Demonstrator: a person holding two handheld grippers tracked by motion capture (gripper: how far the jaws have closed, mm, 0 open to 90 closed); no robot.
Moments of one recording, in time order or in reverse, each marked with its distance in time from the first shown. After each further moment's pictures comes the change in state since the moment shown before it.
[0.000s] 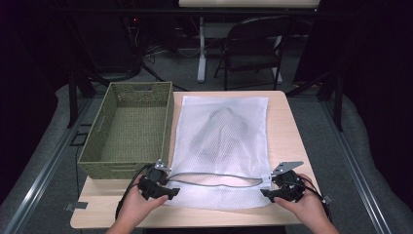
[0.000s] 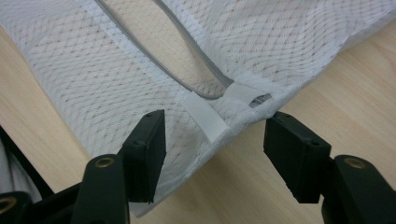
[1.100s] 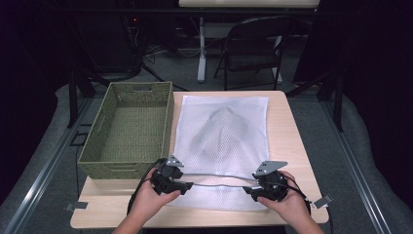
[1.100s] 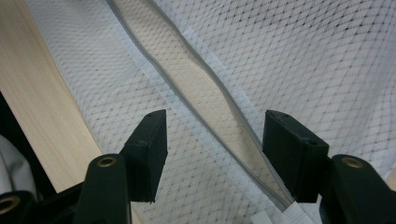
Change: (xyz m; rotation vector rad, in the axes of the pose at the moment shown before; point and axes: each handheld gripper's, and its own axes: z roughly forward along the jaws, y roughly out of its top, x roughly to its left) left arm -0.021 0.029 0.008 -0.089 -0.045 0.084; right arm 0.035 0.032 0.011 -0.110 0.044 -0.098
